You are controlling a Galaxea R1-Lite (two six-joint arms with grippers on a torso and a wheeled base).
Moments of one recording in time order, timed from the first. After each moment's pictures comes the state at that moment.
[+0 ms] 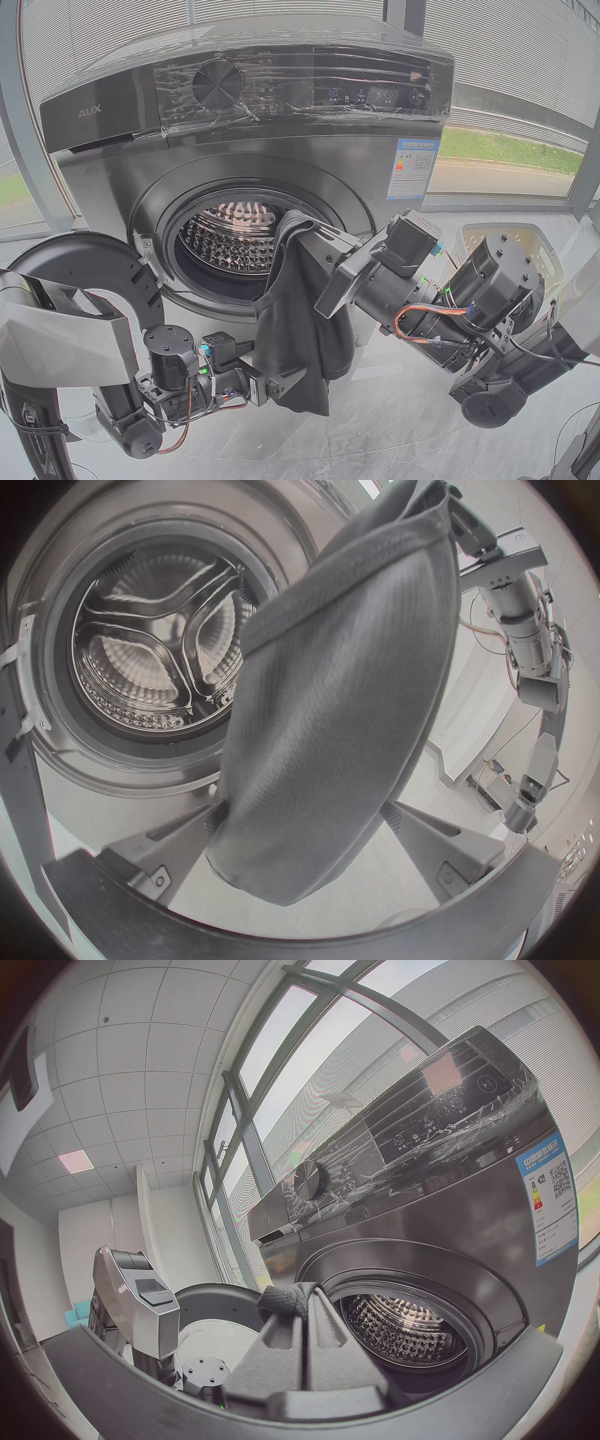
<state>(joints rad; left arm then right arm) -0.56 2.16 -0.36 -1.55 -0.22 -0.14 0.84 1.95 -0.80 -1.54 0.09 0.18</state>
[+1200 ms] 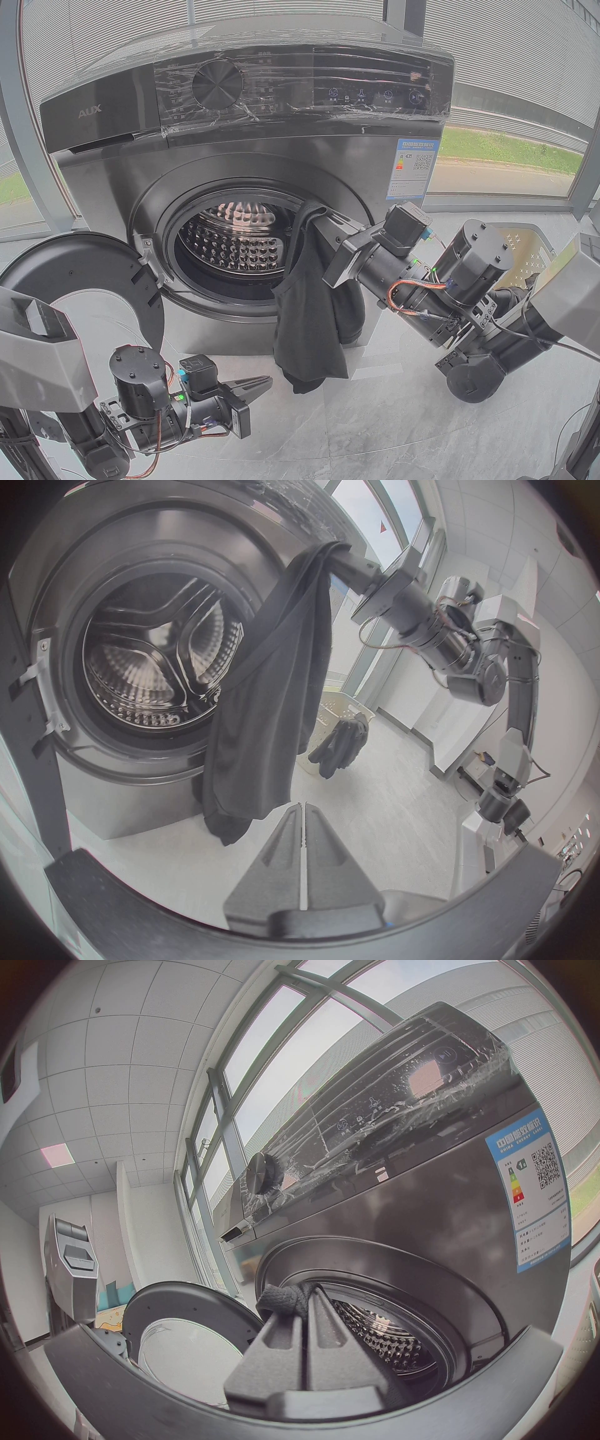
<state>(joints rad) -0.64 1.98 -0.14 -1.55 -0.17 -0.14 0.74 2.04 -0.89 -1.53 0.08 0.20</state>
